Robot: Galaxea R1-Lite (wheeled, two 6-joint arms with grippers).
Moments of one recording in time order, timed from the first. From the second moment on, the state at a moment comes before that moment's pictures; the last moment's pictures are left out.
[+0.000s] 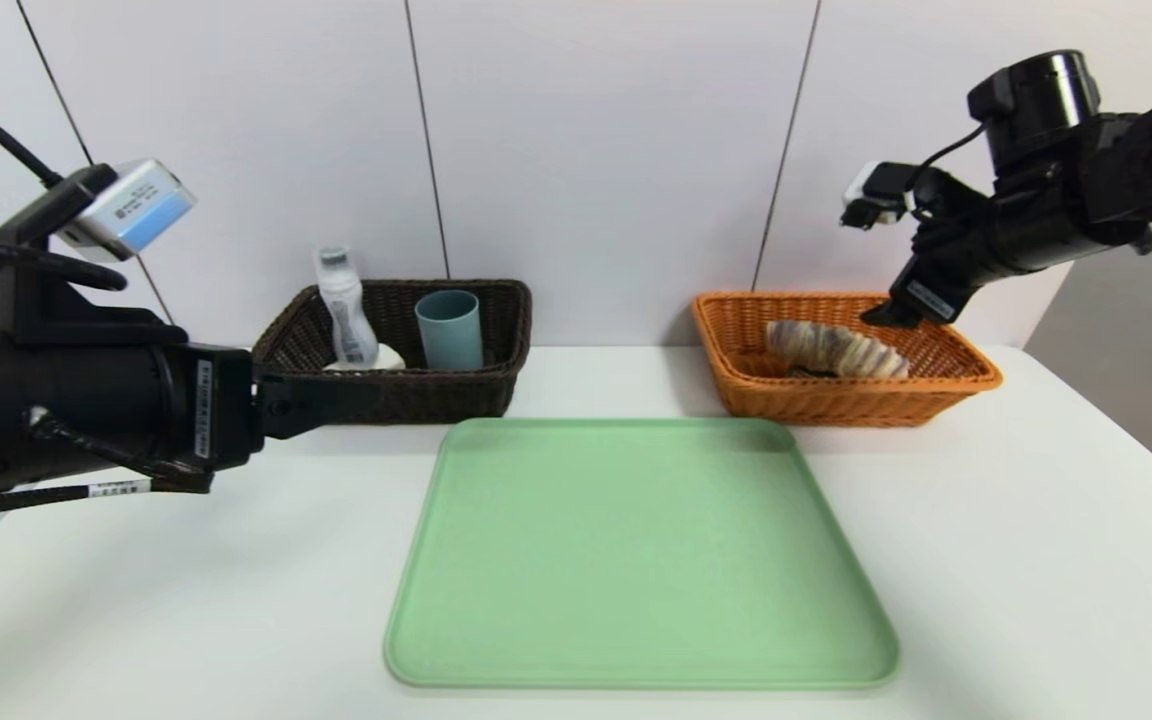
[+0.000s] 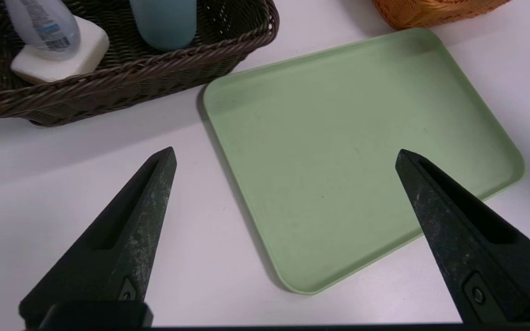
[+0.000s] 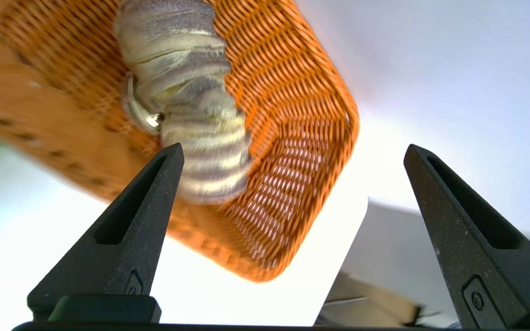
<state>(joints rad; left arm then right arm) -0.40 1.24 -1.00 0.14 -0.09 -0.15 0.13 1.90 -1.78 0.49 -0.14 -0.83</state>
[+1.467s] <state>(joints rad) -0.16 0.57 -0.49 0.17 0.06 -0.04 -0.05 0.57 -0.83 0.51 -0.25 -0.41</state>
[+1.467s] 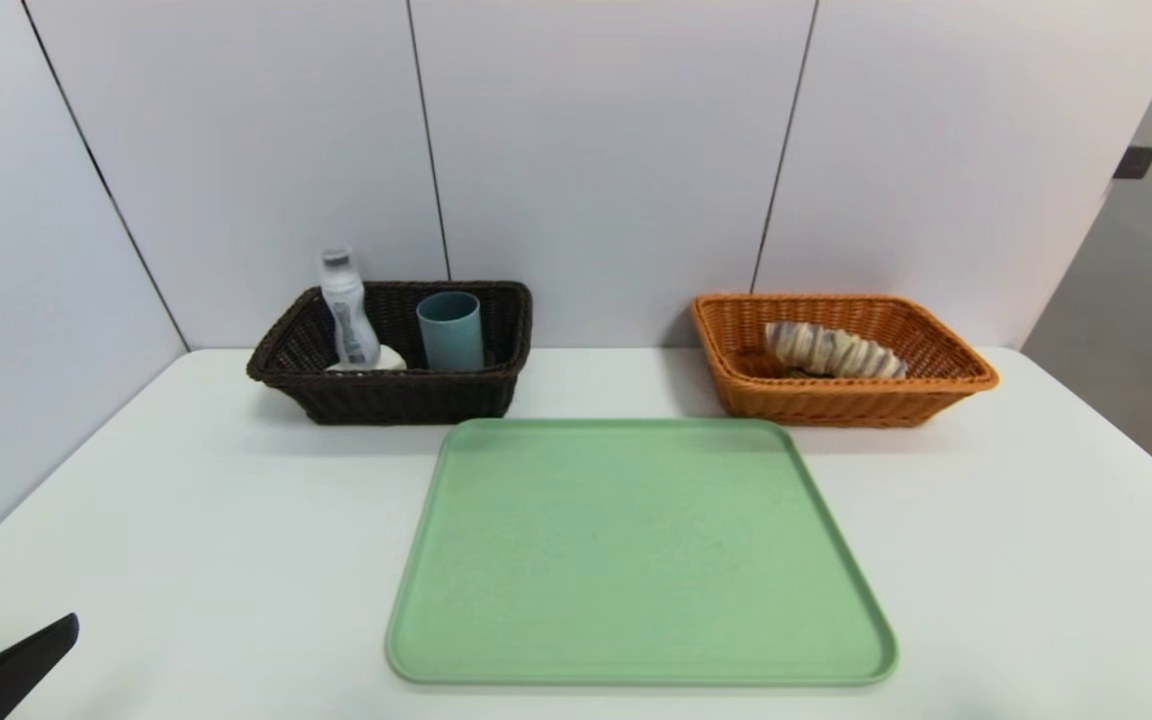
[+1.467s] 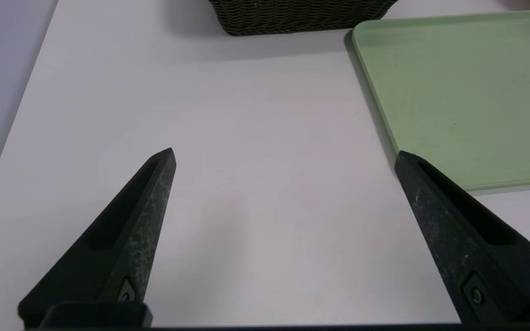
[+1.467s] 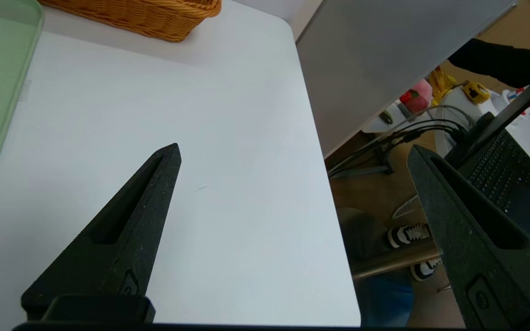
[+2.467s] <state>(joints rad) -0.01 0.20 -0.37 0.38 0.00 -0.03 -0.08 0.28 -0.74 0.64 -0.25 -0.39</state>
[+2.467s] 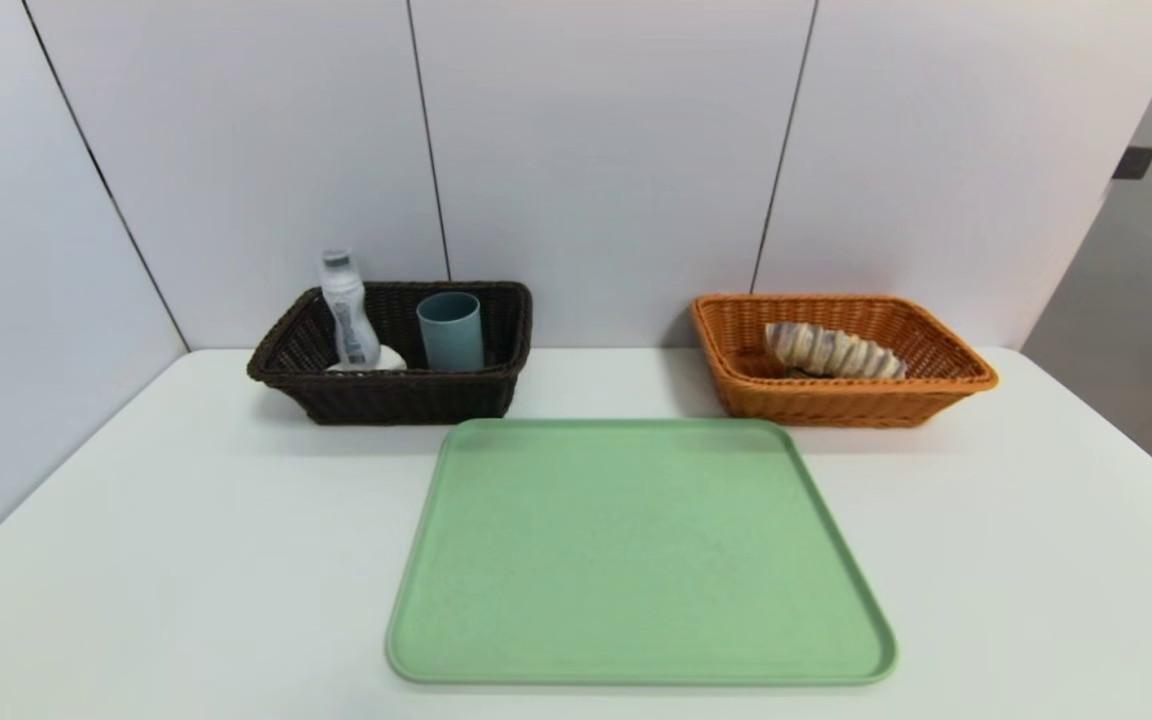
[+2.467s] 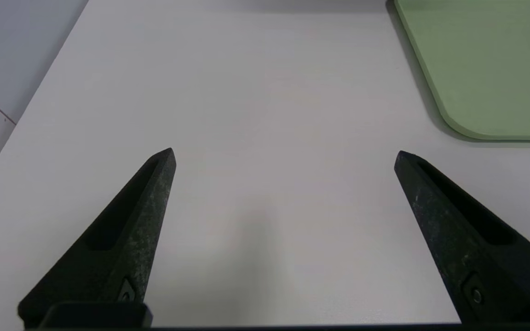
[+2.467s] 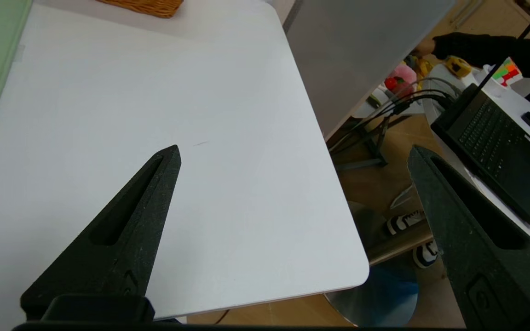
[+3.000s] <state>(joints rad) 0.01 0.12 -0.33 0.37 -0.02 -0.03 0.01 0.21 -0.69 0.67 -0.24 -0.38</state>
